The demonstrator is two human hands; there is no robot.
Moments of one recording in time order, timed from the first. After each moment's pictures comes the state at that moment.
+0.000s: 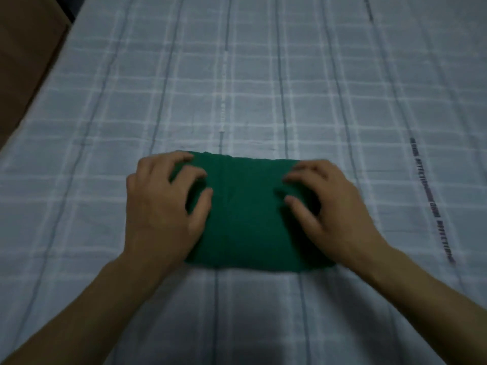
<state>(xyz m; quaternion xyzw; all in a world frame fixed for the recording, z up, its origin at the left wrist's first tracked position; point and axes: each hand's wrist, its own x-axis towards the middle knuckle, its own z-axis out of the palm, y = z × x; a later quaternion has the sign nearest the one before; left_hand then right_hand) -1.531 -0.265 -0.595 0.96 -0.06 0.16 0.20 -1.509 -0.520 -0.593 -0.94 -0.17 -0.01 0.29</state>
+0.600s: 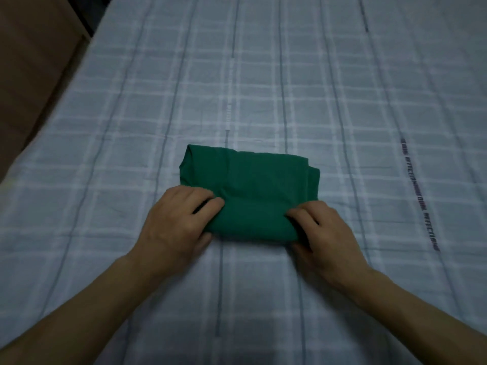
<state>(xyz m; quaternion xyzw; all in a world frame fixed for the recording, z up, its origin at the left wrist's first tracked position) -1.571 -0.249 -0.605 0.96 -0.25 0.07 0.10 -1.567 -0.535 -0.622 -0.95 -0.25 -0.03 0.18</state>
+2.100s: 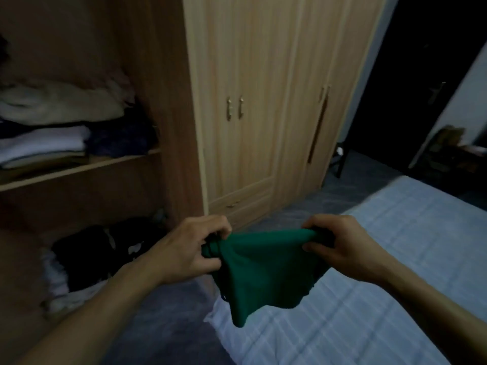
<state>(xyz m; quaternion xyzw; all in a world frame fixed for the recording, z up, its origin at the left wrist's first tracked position) -2.122 -0.069 -0.081 0.94 0.10 0.21 0.24 -1.854 -0.251 -0.067 -0.72 -0.64 0.10 0.26</state>
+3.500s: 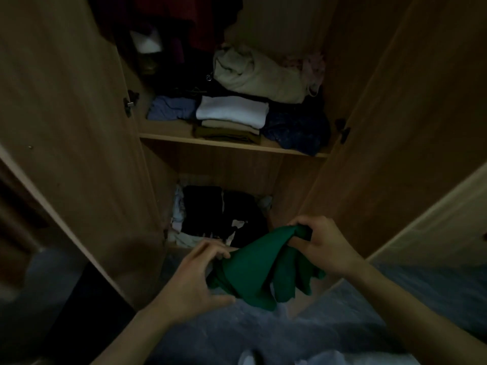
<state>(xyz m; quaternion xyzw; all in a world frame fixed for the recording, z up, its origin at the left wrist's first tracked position) -2.429 0.086 -0.225 0.76 0.48 0.30 0.32 -2.149 0.134 -0.132 -0.55 -0.76 0.27 0.22</state>
